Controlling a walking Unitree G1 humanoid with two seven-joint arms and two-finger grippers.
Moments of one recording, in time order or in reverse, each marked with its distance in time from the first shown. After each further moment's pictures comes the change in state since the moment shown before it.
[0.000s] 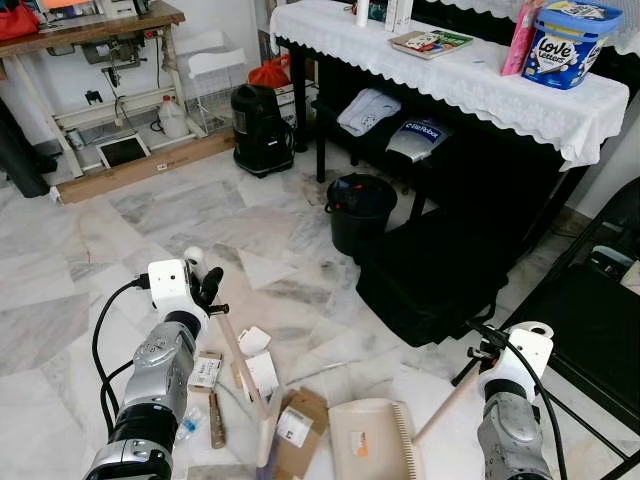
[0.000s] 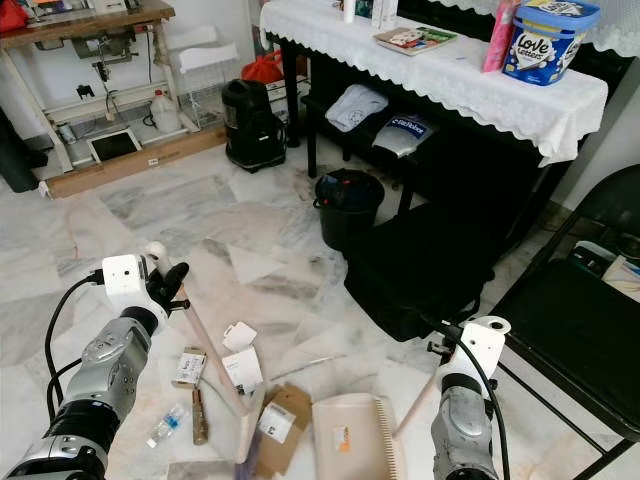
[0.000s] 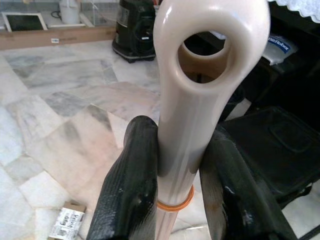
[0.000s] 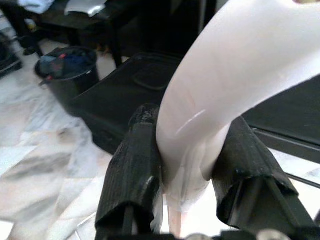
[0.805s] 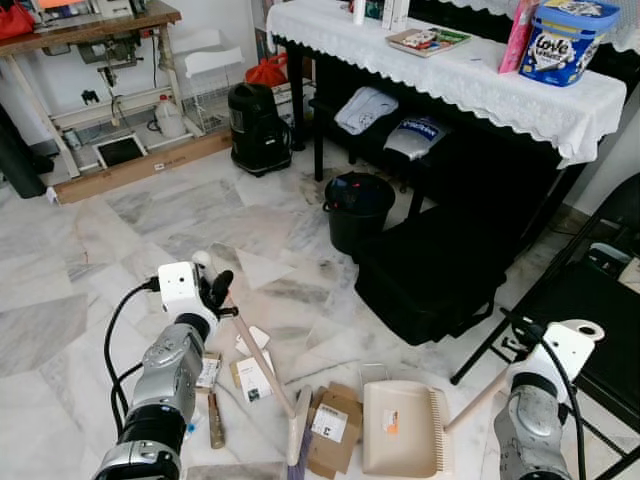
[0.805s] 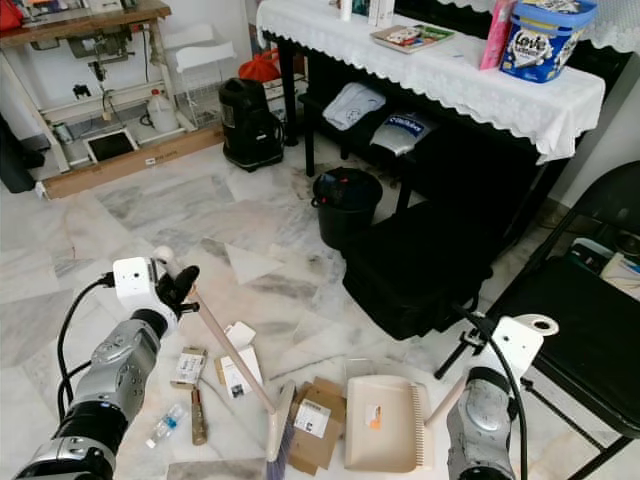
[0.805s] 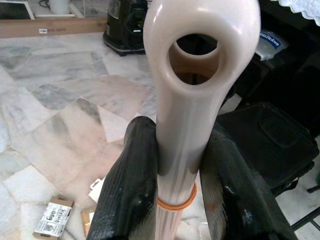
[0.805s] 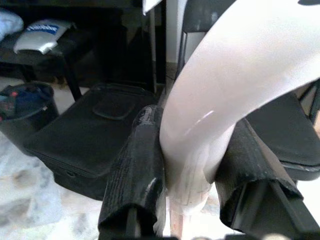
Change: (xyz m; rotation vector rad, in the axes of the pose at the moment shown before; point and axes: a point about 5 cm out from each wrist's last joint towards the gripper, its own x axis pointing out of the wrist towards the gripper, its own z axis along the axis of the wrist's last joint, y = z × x) left arm 0.000 -0.005 -0.004 -0.022 0.015 -0.009; right arm 0.000 -0.022 0.017 0.010 -0.091 -0.200
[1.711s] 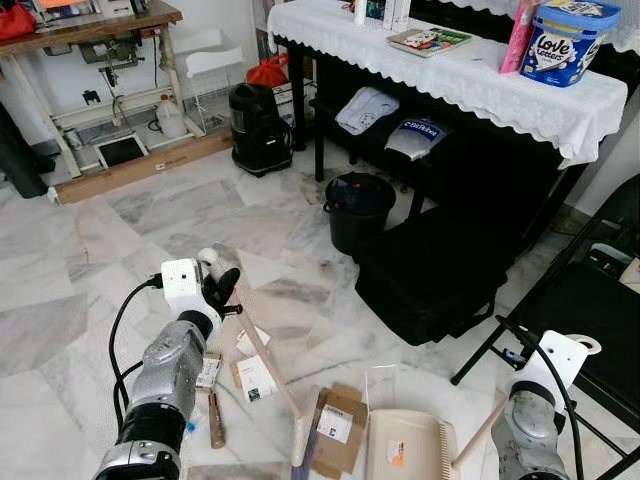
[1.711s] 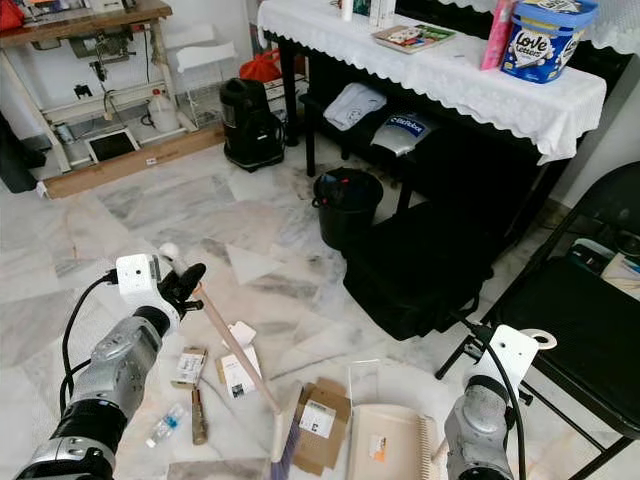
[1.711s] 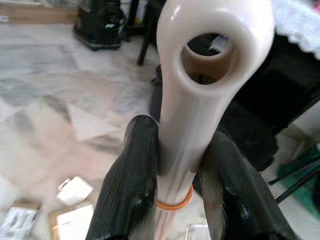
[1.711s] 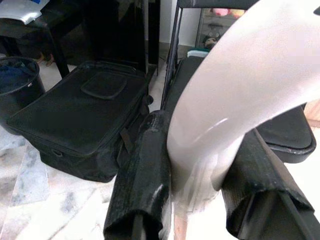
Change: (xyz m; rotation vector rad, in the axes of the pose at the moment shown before) left arm 0.001 -0.010 0.011 -0.081 0.006 -0.133; right arm 0.001 0.000 -0.011 -0.050 0.100 -0.051
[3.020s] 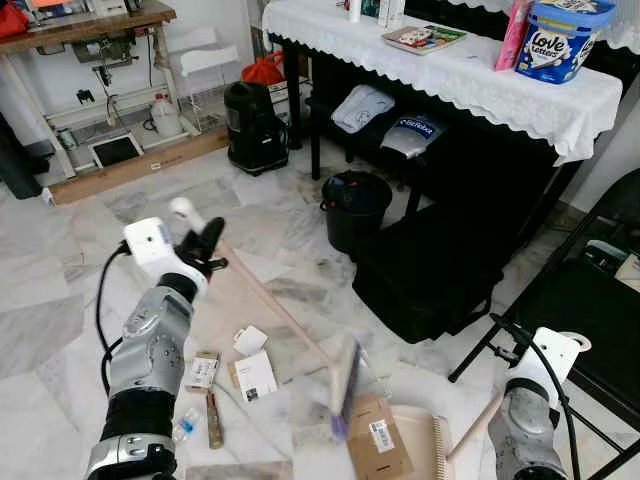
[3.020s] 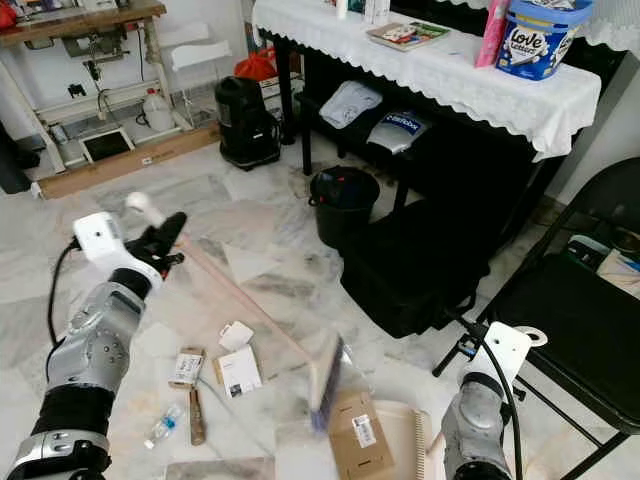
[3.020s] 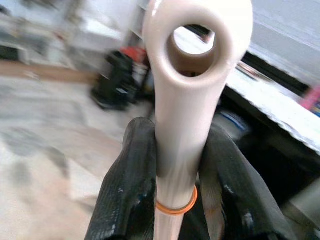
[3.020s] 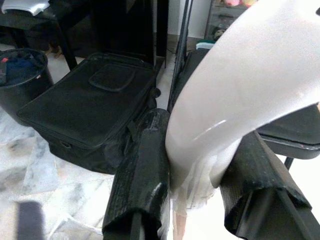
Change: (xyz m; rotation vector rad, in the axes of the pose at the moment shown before) left arm -0.005 0.007 0.064 -0.069 -0.294 0.119; right arm 0.001 0.009 -0.001 0.010 0.025 0.060
